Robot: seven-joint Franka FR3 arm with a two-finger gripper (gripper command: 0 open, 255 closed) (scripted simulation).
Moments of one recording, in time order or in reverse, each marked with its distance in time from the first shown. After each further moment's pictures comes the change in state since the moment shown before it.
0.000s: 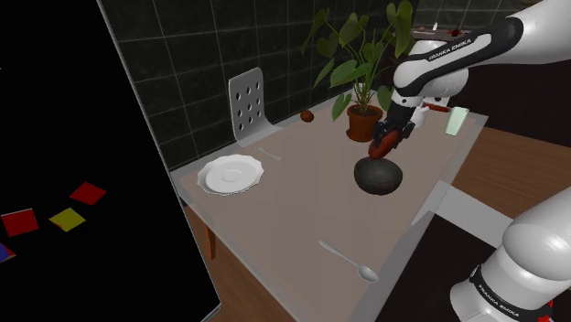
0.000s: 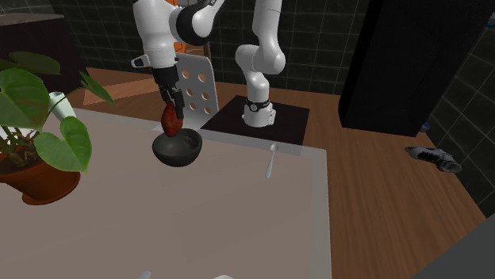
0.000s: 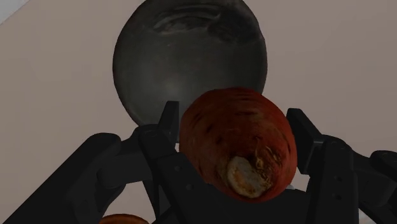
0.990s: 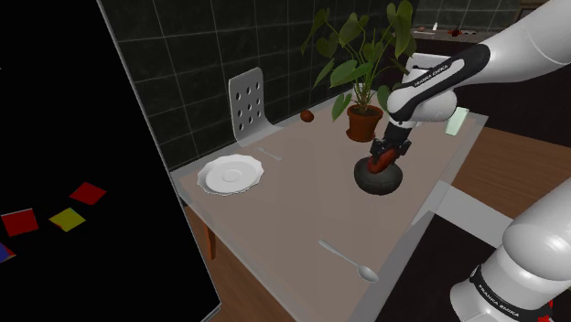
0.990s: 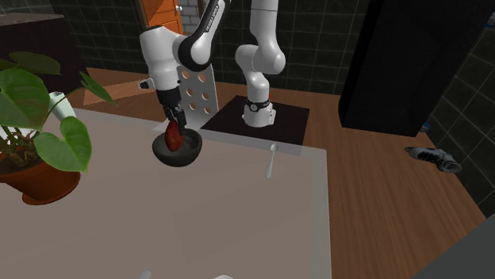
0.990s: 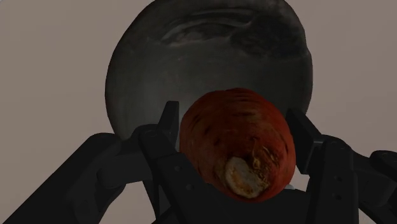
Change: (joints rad) arm 0.003 0.128 -0.024 -0.080 0.049 0.200 -0.082
